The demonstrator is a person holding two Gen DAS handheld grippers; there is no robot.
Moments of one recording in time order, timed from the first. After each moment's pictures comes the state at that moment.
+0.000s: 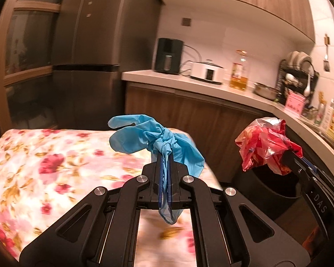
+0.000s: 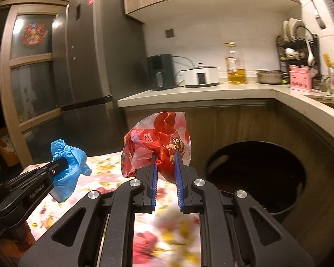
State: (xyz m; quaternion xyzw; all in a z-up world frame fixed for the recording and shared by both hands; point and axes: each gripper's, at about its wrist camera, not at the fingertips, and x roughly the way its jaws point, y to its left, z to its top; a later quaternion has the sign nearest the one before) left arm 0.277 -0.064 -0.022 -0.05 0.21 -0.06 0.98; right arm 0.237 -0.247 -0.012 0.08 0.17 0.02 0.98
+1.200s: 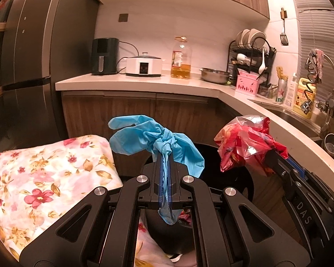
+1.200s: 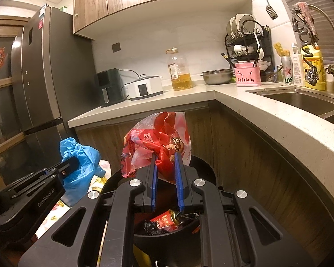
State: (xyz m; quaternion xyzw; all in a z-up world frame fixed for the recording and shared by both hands) left arm 0.299 -0.243 -0.018 0.00 0.20 -0.19 0.96; right arm 0.219 -0.377 -0.016 0.12 0.14 -0.09 0.98
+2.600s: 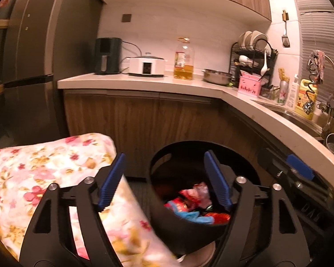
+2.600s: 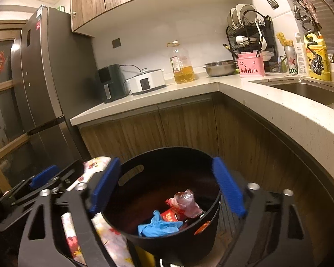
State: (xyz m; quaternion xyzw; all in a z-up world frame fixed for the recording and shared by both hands) left arm 0.297 -0.220 -0.030 0.00 0.20 -0.18 0.96; right arm 0.230 -0.382 -0.022 0.14 0.17 -0.08 0.97
